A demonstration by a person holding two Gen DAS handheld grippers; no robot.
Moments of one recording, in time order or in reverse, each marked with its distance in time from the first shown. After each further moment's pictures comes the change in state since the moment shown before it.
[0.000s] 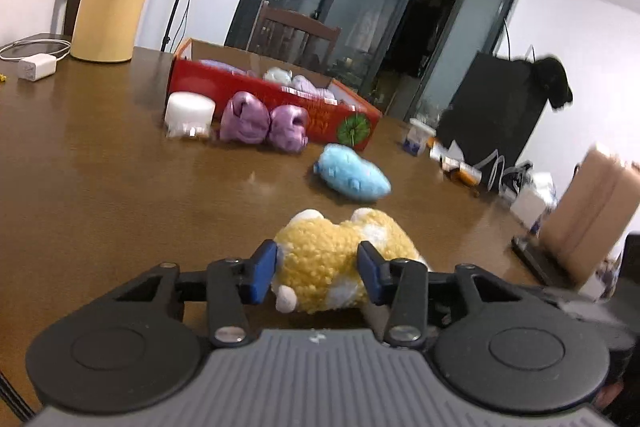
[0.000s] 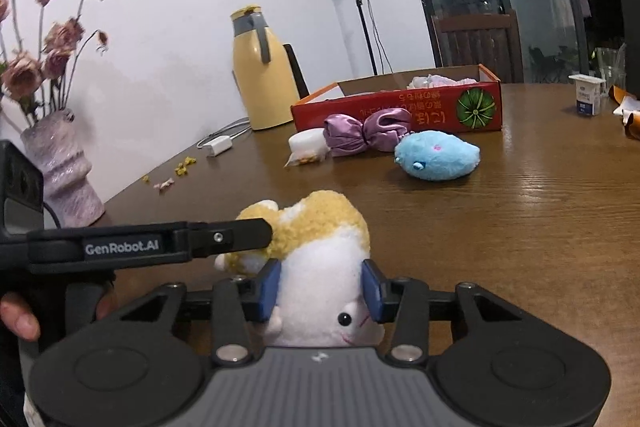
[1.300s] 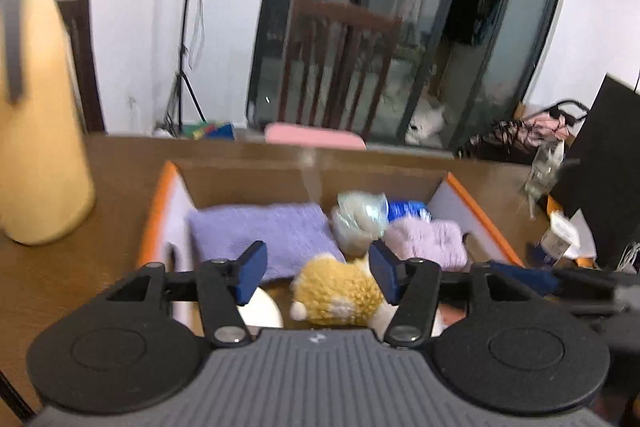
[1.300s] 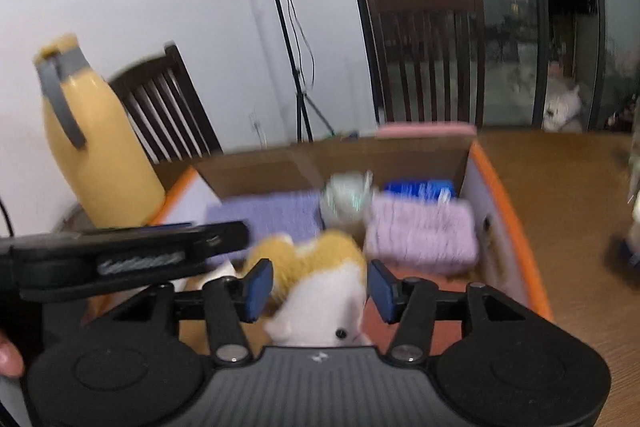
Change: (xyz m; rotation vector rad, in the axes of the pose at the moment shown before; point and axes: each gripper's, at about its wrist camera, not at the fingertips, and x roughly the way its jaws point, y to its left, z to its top) left arm 0.245 0.061 0.275 0.107 0.109 0.181; right arm 0.234 -0.098 0.270 0.062 0.074 -0.227
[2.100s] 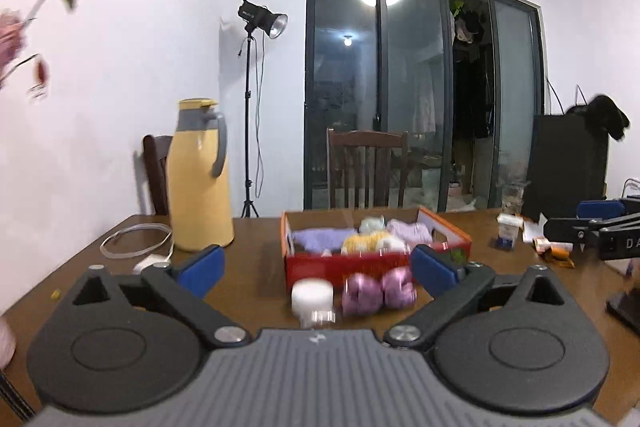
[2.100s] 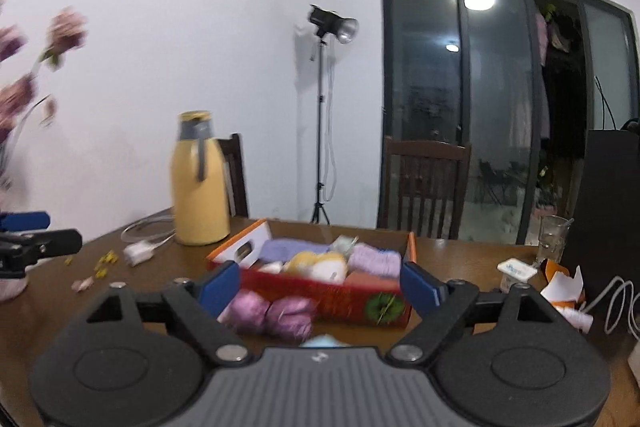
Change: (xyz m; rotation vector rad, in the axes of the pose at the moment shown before) left arm -0.315 -0.046 -0.226 0.137 -0.429 0.172; right arm -0.280 0.023 -0.172 -0.239 -0.351 0.010
